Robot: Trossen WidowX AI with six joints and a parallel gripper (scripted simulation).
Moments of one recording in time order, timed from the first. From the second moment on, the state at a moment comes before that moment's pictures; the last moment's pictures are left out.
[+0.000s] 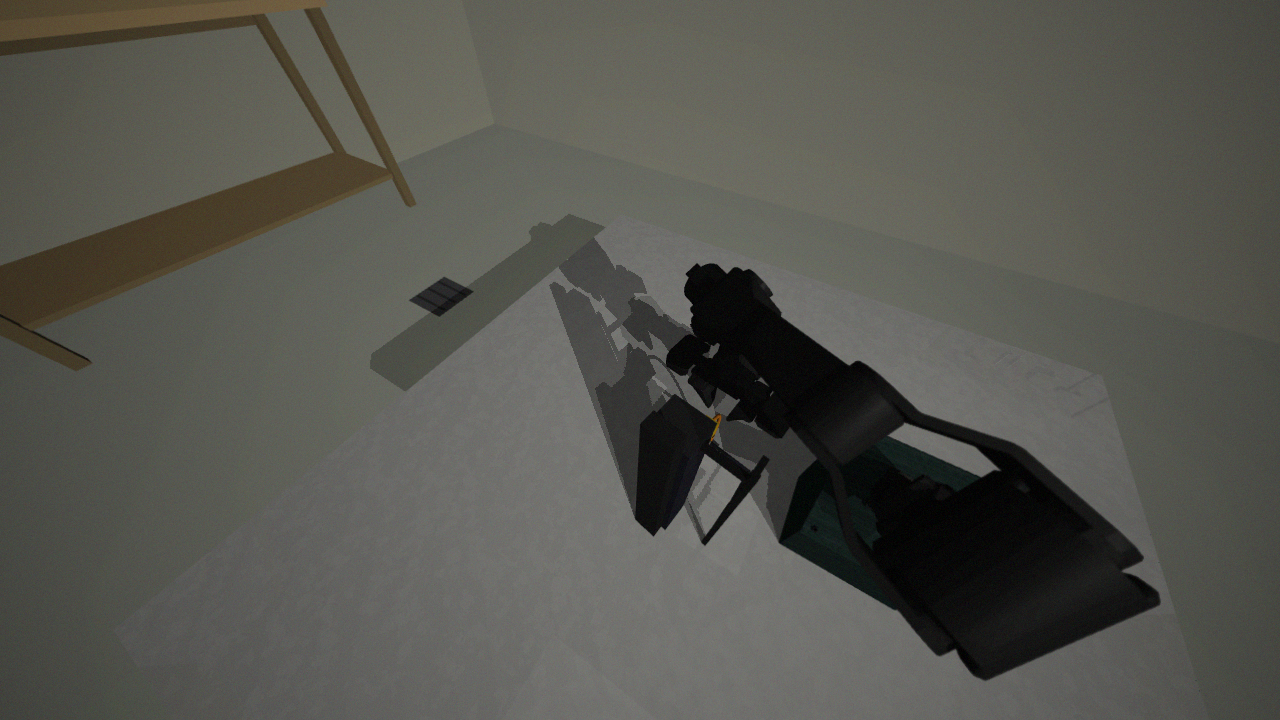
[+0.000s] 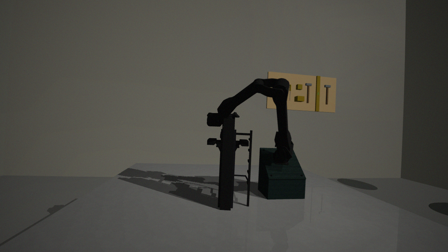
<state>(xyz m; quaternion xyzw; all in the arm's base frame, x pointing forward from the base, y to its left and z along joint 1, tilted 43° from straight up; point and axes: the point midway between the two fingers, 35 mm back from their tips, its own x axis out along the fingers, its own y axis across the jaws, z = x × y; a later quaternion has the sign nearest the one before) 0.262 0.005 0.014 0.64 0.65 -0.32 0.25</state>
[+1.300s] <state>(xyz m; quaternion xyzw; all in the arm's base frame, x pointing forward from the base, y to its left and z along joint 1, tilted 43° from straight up) 0.264 0.032 0.027 0.64 0.65 -0.32 0.25</state>
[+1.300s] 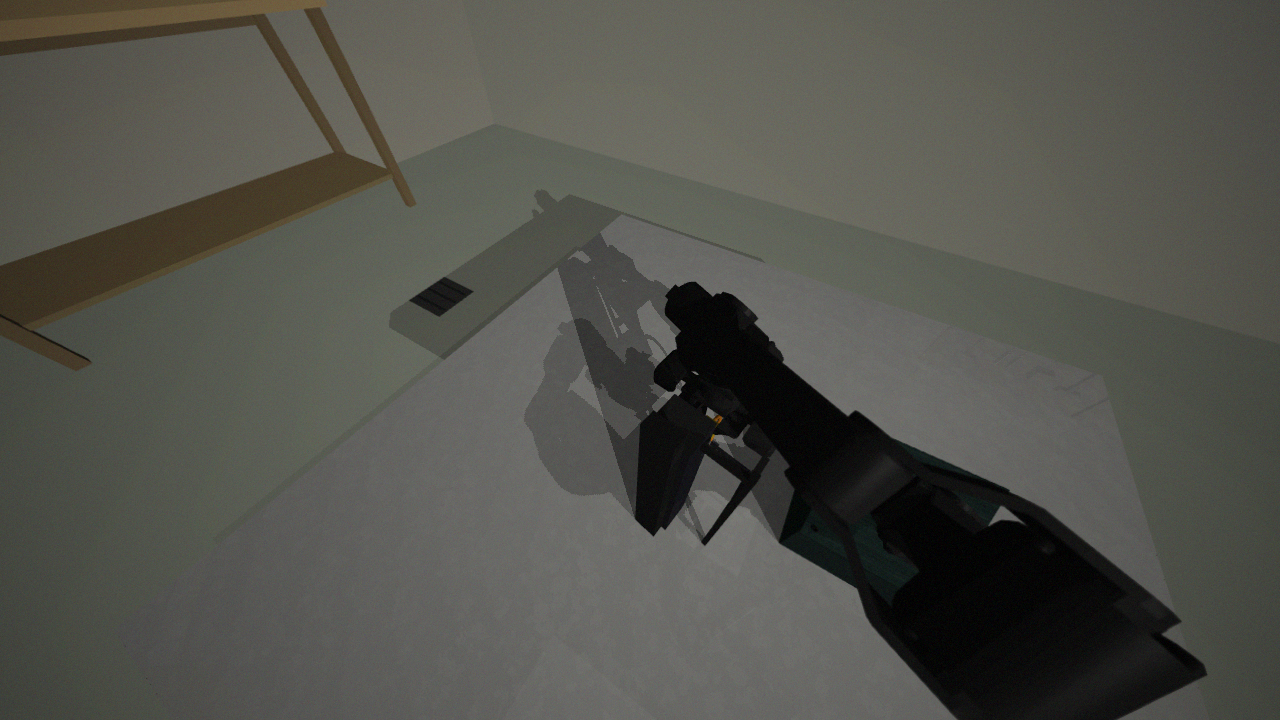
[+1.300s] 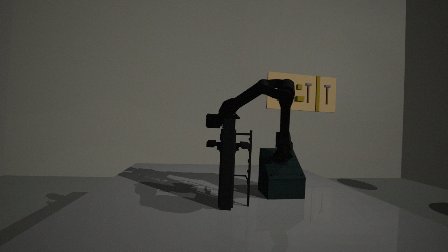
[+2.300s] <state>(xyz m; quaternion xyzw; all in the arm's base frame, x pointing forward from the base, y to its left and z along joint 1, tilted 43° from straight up) 0.264 0.014 0.011 0.64 0.65 -0.32 0.26</state>
